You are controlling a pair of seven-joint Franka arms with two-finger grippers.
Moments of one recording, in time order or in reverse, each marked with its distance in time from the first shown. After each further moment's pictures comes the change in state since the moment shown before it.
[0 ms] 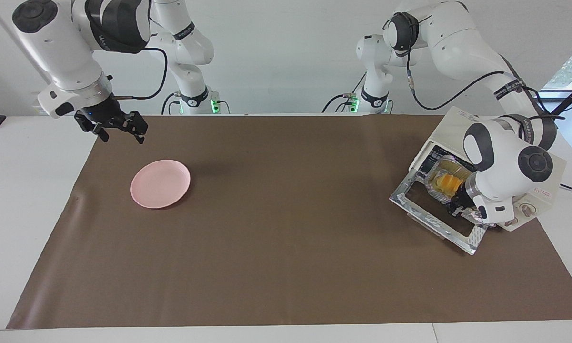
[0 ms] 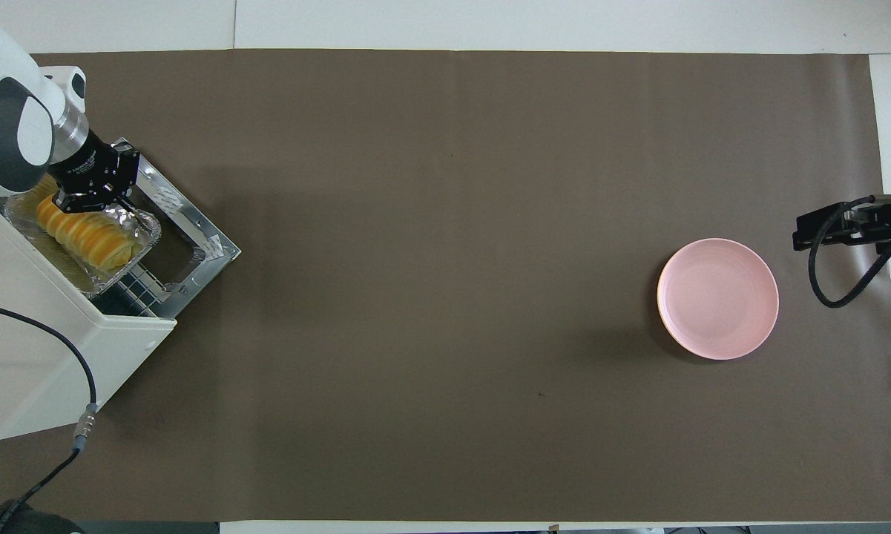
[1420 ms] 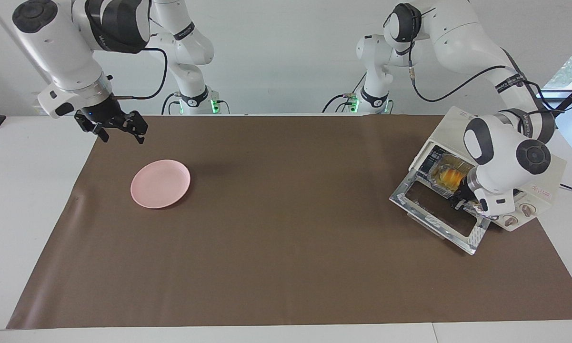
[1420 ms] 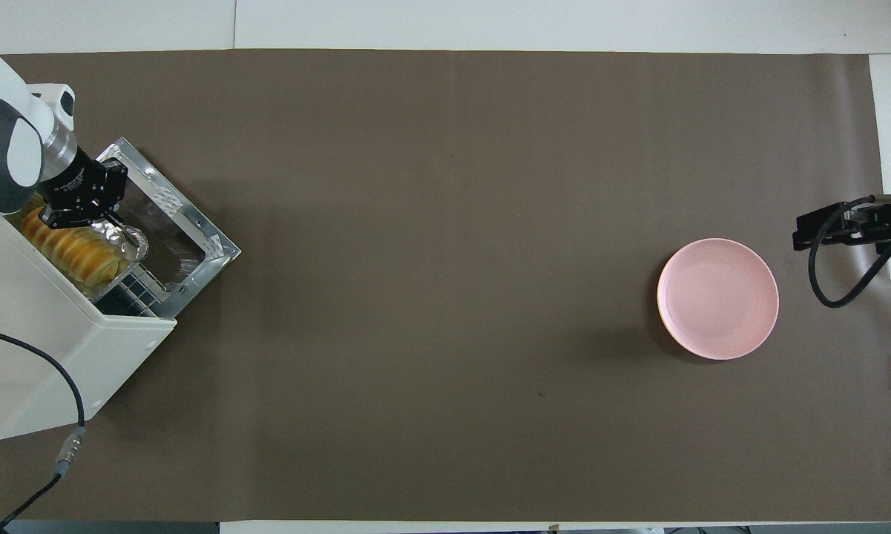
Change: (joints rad) left arm 0.000 -0.067 0.007 -0.104 0.048 0.035 0.008; right arm 0.000 0.000 0.000 0.000 0.000 0.000 0.000
